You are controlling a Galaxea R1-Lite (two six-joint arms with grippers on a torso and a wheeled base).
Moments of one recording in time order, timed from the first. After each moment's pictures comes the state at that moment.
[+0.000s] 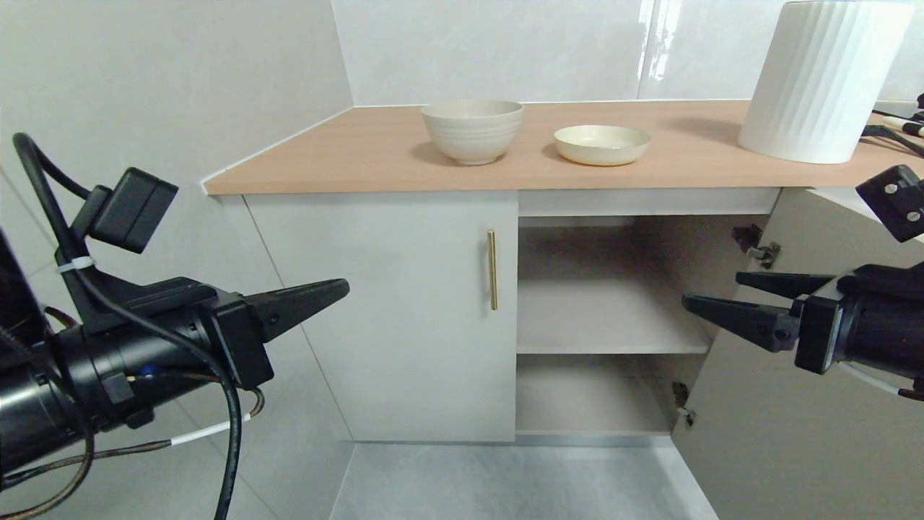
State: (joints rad) left arm -0.41 1.27 -0.62 -0.55 -0.30 -0.27; right arm 0.42 1.27 -0.69 -0.39 0.18 0.07
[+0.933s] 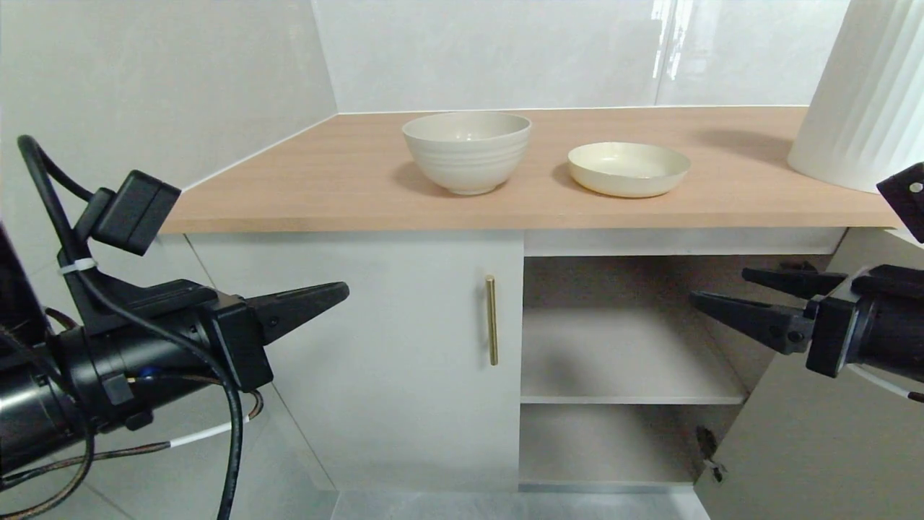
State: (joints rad) left arm -0.41 1.27 -0.62 -0.53 -0.31 -0.27; right arm 0.42 1.24 -0.66 -0.43 0.19 0.06
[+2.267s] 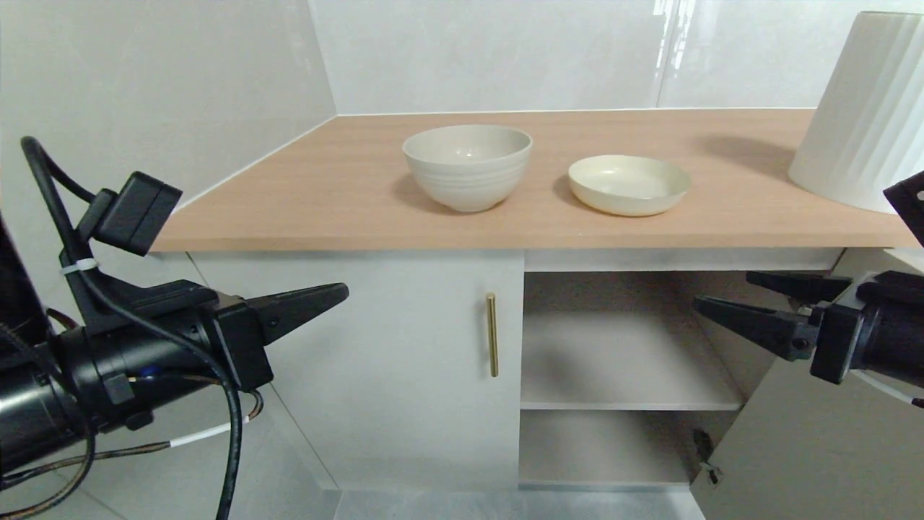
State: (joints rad) left arm -0.41 1.27 -0.62 -0.53 -0.31 -0.27; right arm 0.42 1.22 -0.64 -0.45 0.19 0.06
